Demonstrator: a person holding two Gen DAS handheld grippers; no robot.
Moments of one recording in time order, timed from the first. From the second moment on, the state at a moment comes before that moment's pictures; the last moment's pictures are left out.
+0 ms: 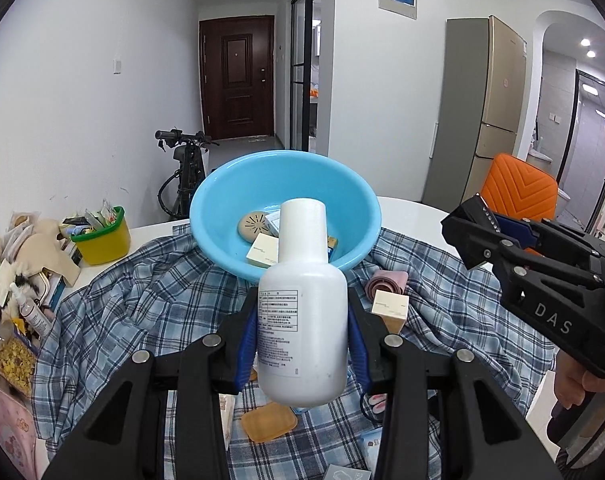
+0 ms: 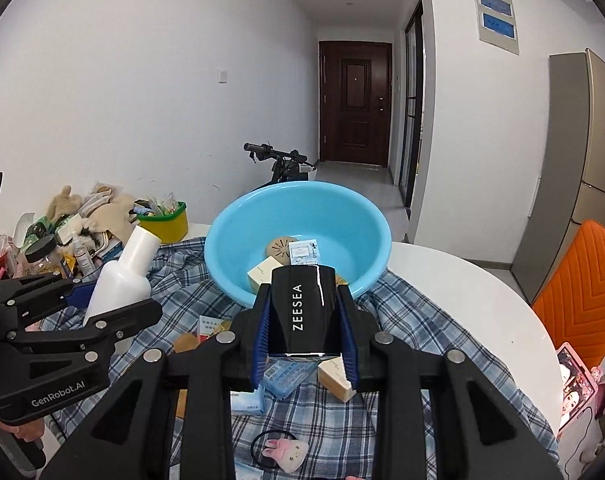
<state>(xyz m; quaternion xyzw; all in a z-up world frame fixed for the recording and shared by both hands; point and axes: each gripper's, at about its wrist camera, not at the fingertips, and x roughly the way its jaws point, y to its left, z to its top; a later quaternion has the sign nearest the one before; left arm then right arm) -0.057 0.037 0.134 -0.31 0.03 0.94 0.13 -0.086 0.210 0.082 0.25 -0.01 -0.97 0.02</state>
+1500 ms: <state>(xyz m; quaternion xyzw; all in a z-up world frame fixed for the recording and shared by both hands) -0.352 0.028 0.199 -0.30 -0.04 0.95 0.11 -0.341 0.271 0.124 0.27 -0.05 -0.96 -0.02</state>
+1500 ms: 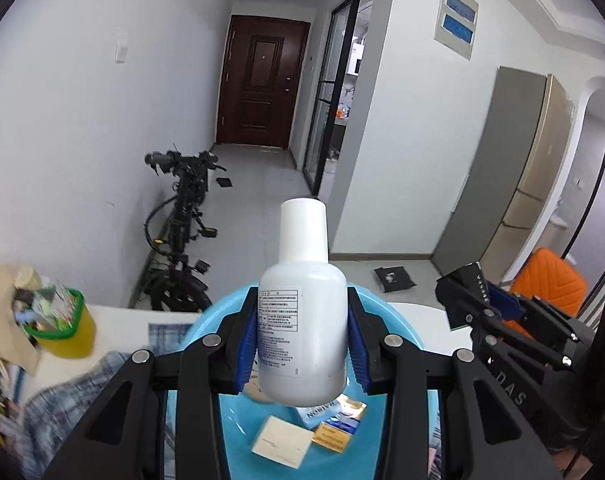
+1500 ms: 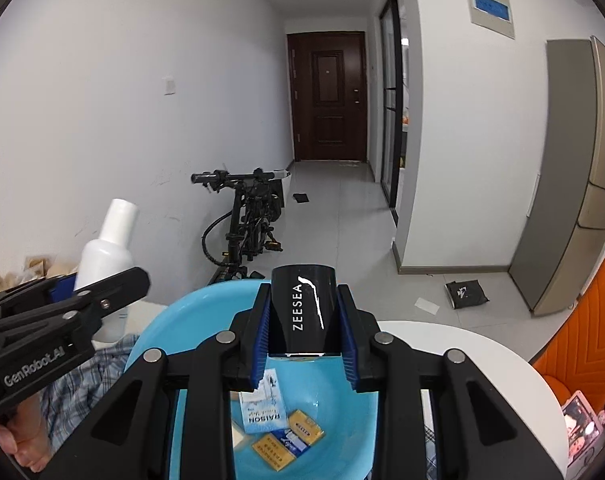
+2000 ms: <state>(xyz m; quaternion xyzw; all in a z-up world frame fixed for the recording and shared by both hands) -0.378 0.055 0.248 -0.40 0.02 0.91 0.09 -0.368 0.286 0.181 0.38 -0.04 -0.92 -0.03</state>
